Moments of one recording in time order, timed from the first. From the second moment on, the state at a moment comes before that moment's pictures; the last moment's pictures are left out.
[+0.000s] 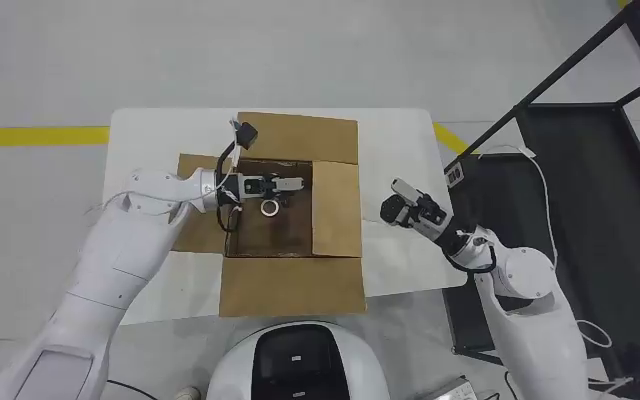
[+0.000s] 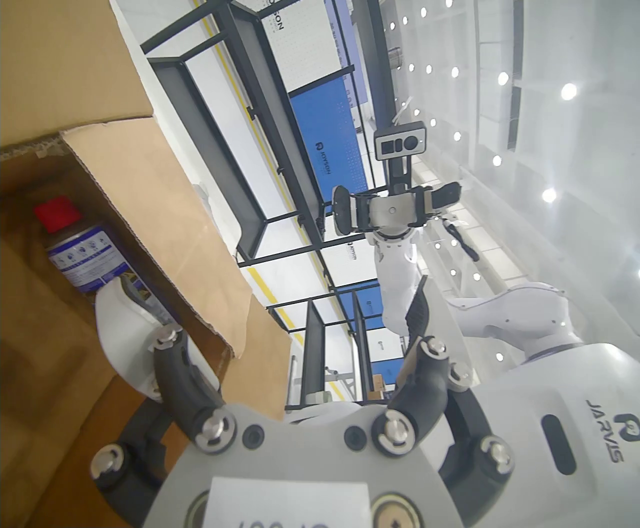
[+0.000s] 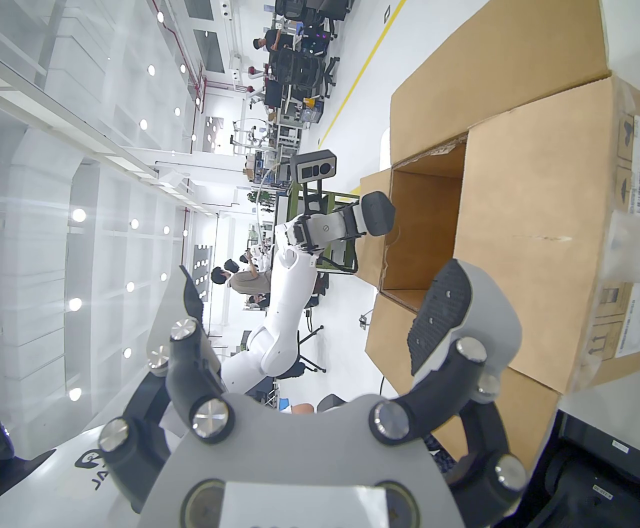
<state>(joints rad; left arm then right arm) 0.74 -1.17 -0.91 -1.23 -0.30 -0.39 -1.09 -1.65 -1.16 1.66 -2.02 0.32 -0.02 0.76</state>
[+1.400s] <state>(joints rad) 0.67 -1.26 -0.74 -1.06 -0.26 -0.42 -0.84 -1.59 -1.15 1.53 -1.93 0.41 0.07 0.87</state>
